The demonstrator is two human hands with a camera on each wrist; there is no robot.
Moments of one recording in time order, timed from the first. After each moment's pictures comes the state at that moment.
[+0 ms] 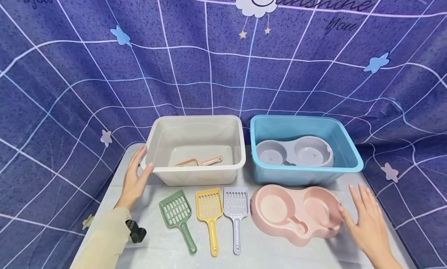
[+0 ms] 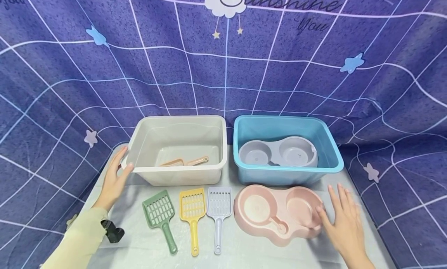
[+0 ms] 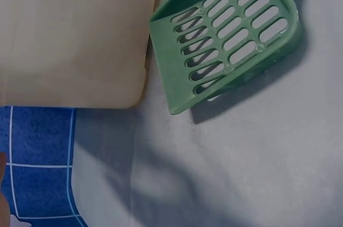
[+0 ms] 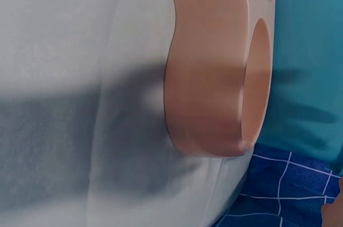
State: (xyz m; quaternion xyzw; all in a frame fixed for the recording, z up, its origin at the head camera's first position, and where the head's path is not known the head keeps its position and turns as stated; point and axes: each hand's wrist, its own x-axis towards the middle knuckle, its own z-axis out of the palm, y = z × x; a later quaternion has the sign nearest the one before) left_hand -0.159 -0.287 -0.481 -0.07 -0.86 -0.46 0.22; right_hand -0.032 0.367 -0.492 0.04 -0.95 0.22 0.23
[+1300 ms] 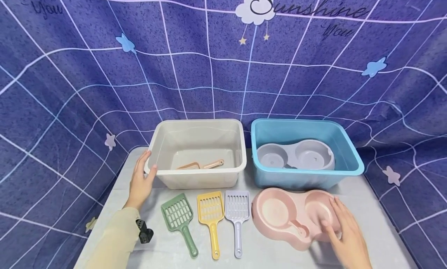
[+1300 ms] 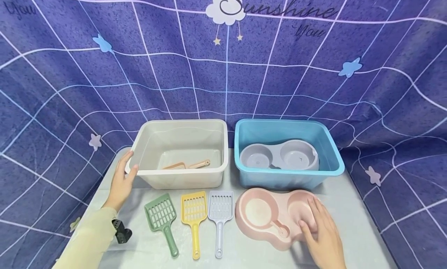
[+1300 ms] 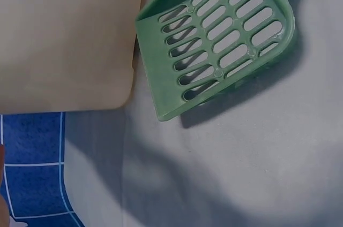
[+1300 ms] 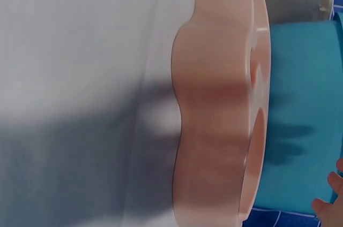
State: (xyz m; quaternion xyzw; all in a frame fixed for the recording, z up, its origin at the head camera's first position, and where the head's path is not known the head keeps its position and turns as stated) left_hand -0.162 -0.275 -0.486 0.00 -0.87 -0.44 0.21; right_hand -0.012 0.312 -0.501 0.08 -0.92 0.30 0.24
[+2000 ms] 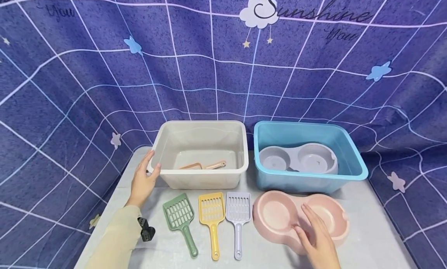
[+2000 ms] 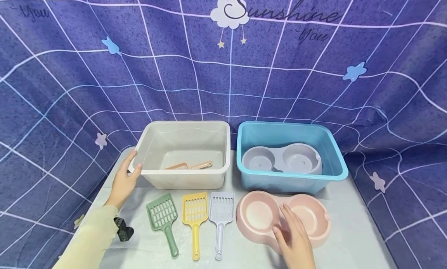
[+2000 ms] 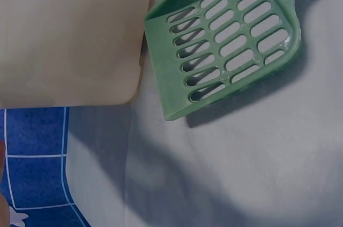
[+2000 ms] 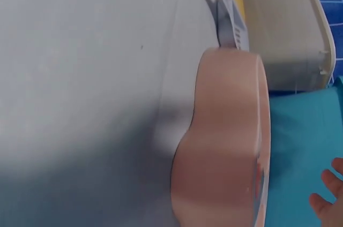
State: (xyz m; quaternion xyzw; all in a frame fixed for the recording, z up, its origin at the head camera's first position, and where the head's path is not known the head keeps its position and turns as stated) left_hand -0.158 -0.277 -0.479 0.04 -0.90 -0.40 0.17; right_hand -0.014 0.246 -0.513 0.11 -0.89 0.37 0.23
